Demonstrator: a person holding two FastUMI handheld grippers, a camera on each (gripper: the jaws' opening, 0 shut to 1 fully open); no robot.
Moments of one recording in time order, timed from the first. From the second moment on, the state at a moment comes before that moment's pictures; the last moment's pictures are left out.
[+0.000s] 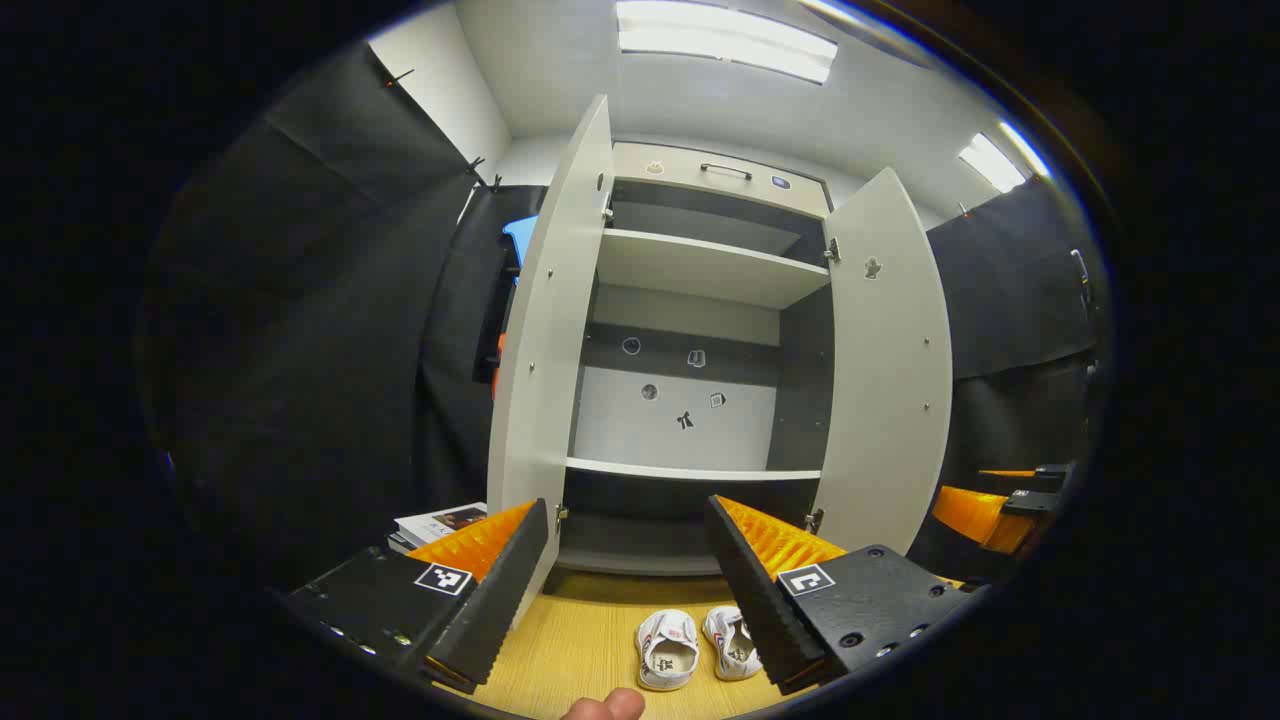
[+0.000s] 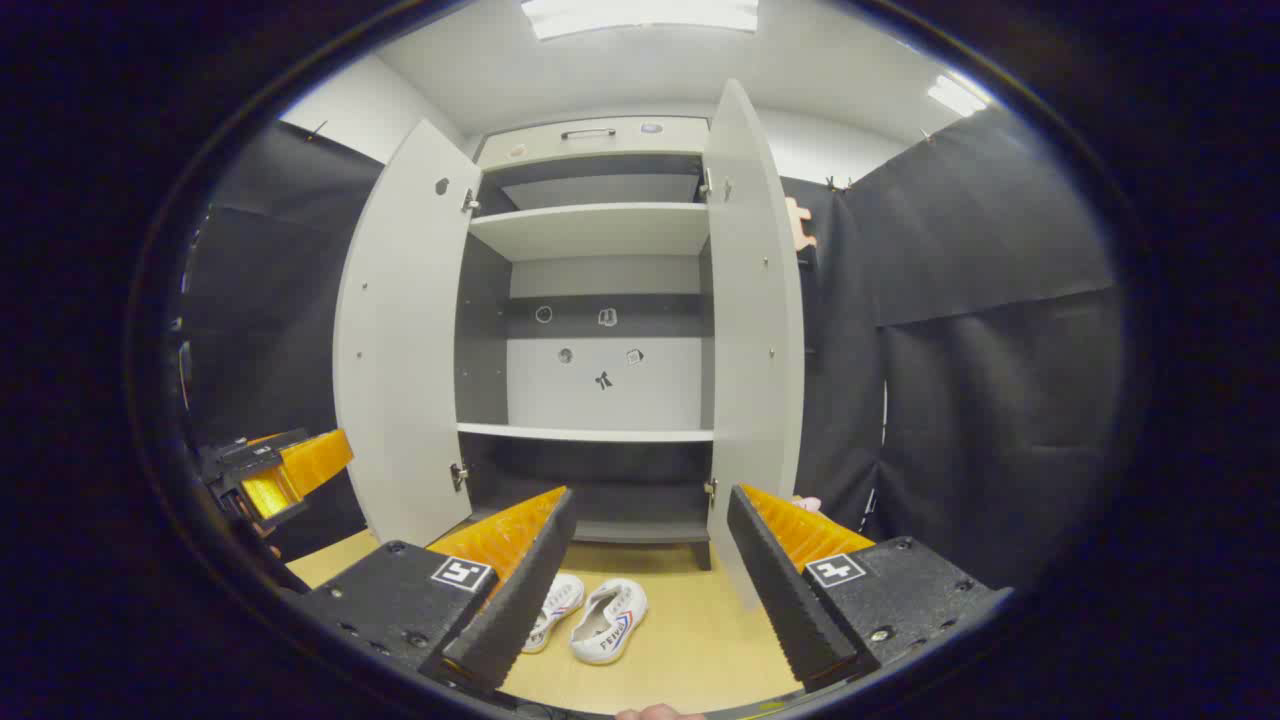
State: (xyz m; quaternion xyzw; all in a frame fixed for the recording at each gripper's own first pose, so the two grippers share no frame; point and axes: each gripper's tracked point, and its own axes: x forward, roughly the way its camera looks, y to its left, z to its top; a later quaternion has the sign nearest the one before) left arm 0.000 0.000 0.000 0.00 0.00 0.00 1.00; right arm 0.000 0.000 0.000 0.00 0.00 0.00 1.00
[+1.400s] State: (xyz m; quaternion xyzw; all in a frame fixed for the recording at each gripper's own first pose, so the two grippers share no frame) left arm 0.016 -0.013 -0.016 0.01 0.01 -0.02 1.00; right arm 0.014 -0.013 -0.003 0.00 0.00 -0.01 1.00
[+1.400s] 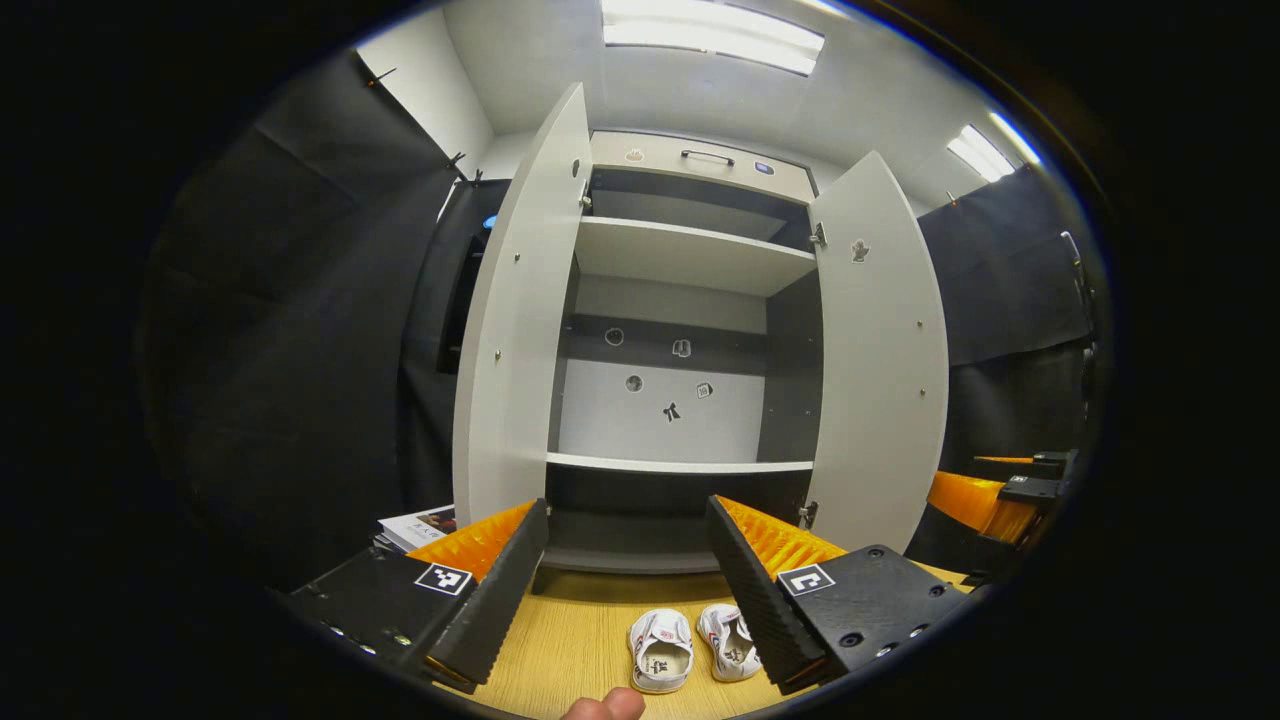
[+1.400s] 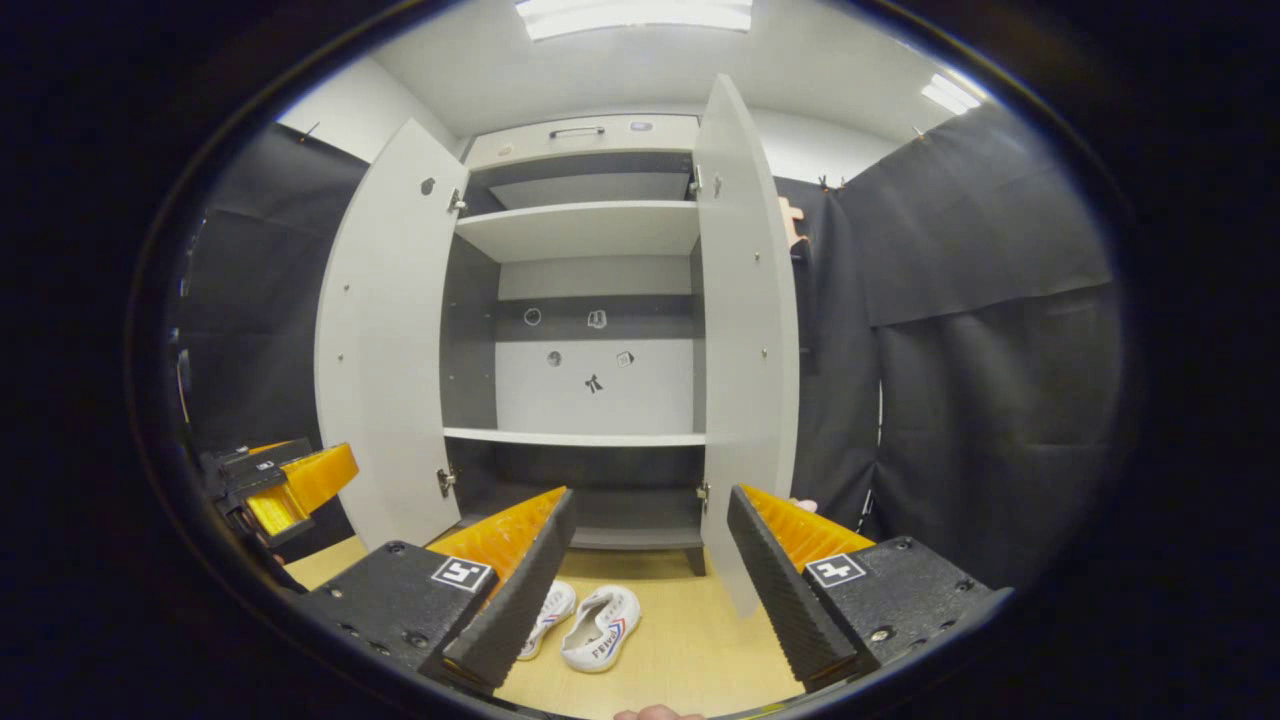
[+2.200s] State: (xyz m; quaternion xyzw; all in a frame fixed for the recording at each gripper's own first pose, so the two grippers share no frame) left arm 0.017 -0.028 -0.020 0.01 0.00 -0.03 1.00; right arm 0.008 -0.017 0.001 0.01 0.00 -0.02 1.00
